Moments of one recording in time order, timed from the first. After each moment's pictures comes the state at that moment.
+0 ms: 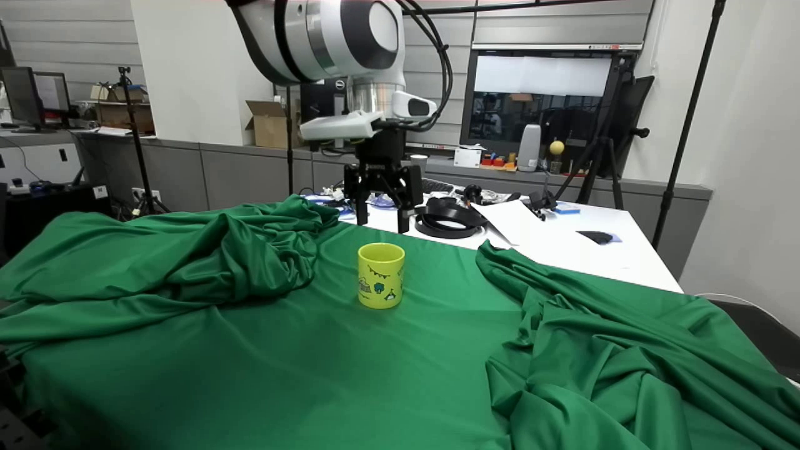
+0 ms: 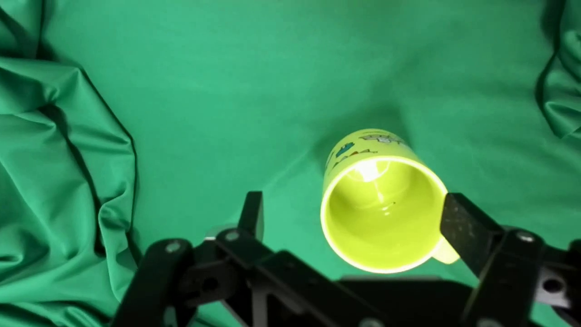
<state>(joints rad) -0.01 0.30 -0.07 -2.15 -0.14 2.42 0.29</state>
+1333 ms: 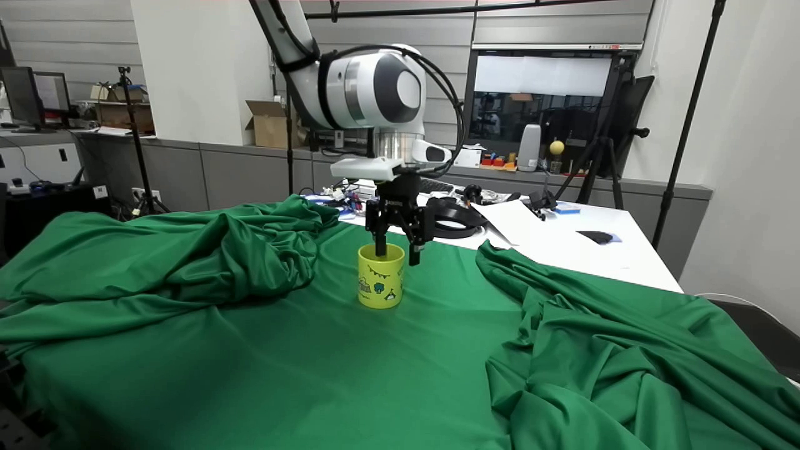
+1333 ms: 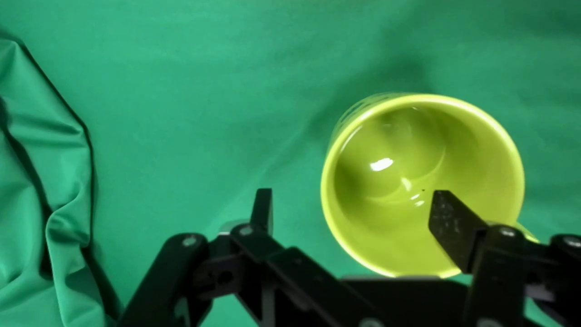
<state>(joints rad) 0.00 0.58 -0.10 -1.90 -0.08 2.36 0.30</state>
